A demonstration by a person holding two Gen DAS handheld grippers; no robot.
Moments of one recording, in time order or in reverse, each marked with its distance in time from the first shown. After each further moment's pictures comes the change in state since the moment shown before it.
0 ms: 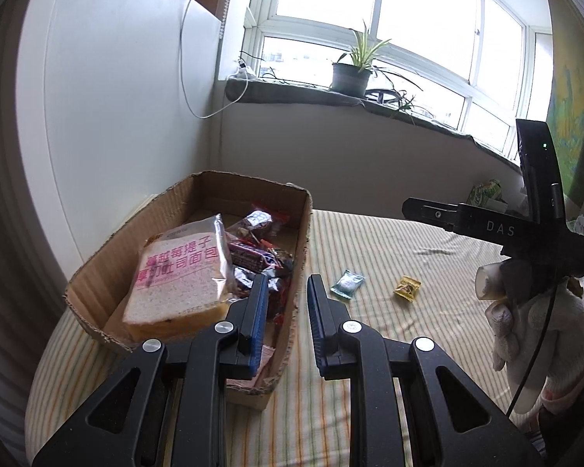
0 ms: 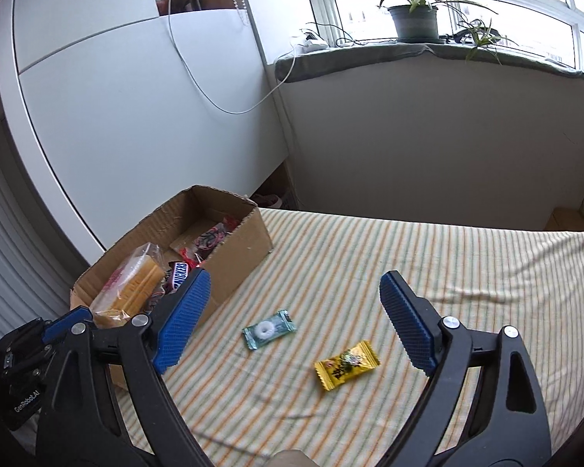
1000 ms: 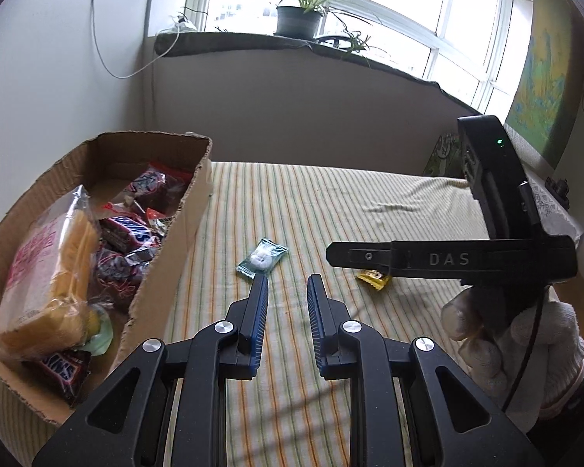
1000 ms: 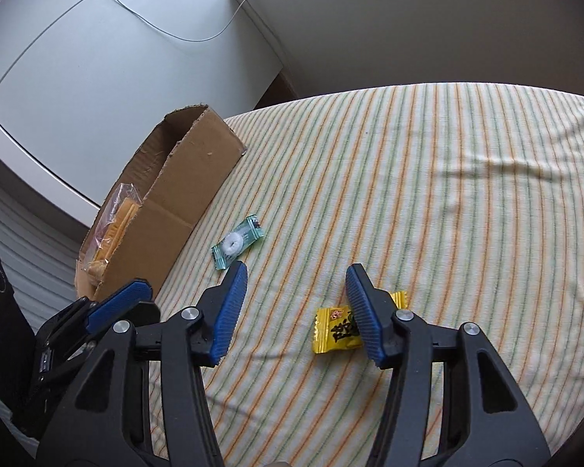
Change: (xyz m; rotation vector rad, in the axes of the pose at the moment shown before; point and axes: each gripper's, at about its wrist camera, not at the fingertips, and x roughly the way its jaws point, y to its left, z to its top) left arm 0.069 -0.068 -0.003 0.074 0.191 -0.124; right arm 0.040 -0.060 -0.048 0.216 0.305 0.180
